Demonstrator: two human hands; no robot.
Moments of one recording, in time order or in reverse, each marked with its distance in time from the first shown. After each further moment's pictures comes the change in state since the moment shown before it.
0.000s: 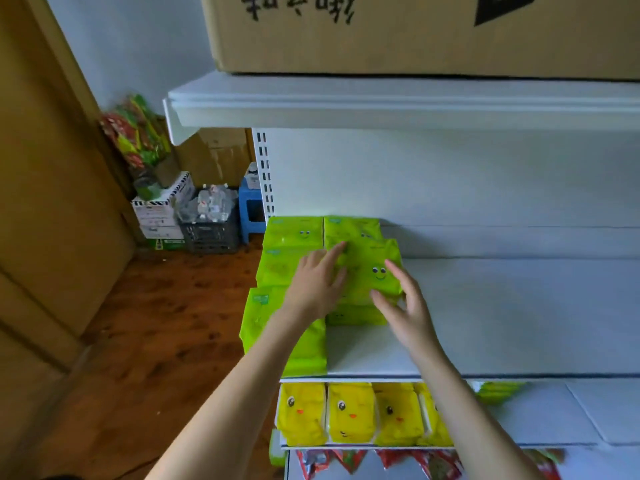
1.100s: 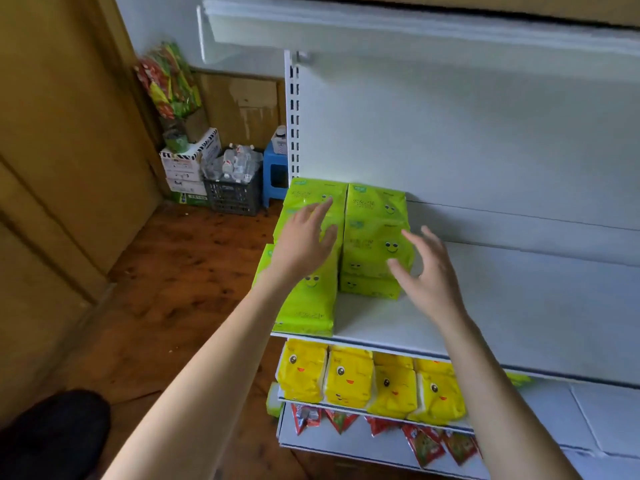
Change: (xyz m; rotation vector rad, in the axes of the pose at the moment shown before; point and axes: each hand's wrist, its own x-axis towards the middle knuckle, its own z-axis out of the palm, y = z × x) left_hand -0.008 -0.020 -0.020 0.096 0.154 -0.076; right_hand 0.015 -0.013 -0.018 -0.531 -0.060 -0.129
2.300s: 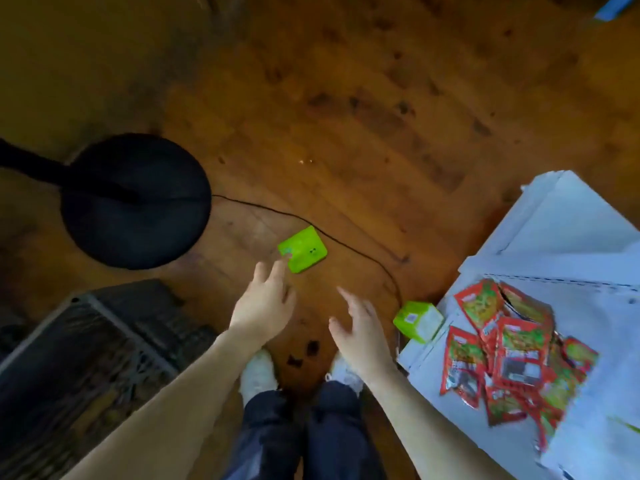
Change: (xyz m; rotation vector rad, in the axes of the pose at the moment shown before) left_hand -0.305 -0.644 0.186 -0.246 -0.372 -1.160; right_hand -0.219 0.002 0.717 -0.116 -1.209 0.242
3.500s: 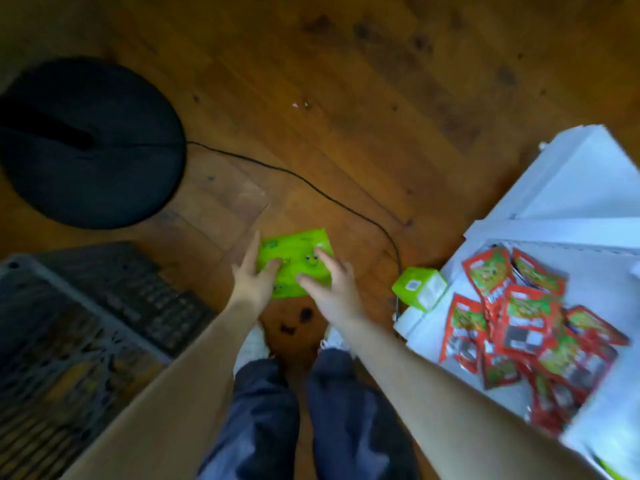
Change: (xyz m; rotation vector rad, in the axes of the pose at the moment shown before) left_hand 0.074 -0.077 0.095 -0.826 0.064 -0.346; right_hand 0.074 0.026 0.065 0.247 -0.070 0.146
